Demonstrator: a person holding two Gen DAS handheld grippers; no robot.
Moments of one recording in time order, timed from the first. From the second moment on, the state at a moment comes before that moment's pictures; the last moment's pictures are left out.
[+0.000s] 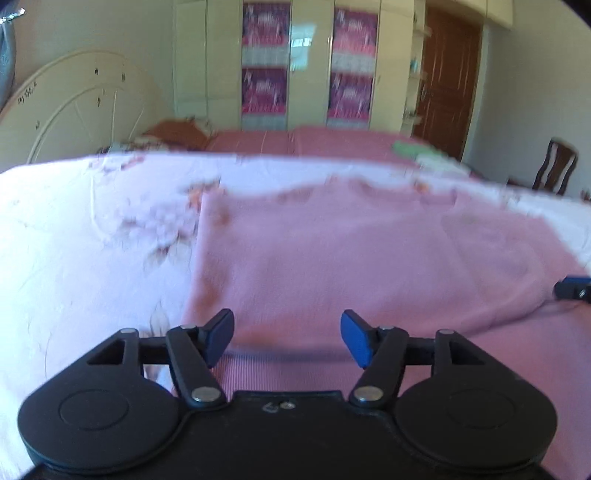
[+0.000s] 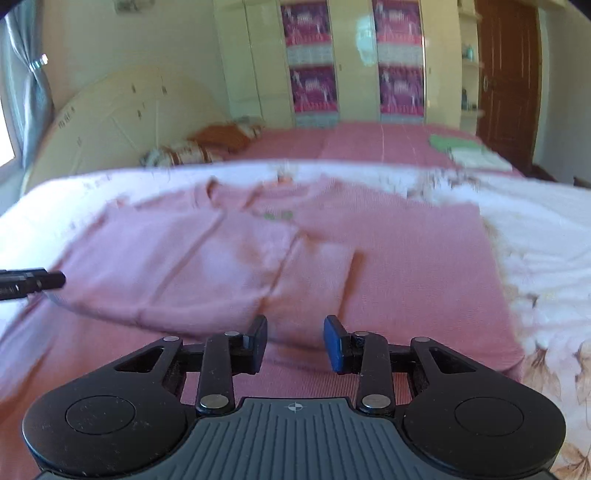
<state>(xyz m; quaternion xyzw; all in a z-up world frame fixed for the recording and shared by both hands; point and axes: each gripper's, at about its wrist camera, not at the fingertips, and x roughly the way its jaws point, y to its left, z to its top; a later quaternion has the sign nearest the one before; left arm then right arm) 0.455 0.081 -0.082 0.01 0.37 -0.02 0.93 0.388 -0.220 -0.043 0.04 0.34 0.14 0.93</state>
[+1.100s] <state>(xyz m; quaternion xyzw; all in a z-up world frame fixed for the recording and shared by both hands) 0.453 0.078 -0.076 0.03 0.33 -0.02 0.94 0.446 -0.255 -0.057 0.18 0.39 0.12 0.90</state>
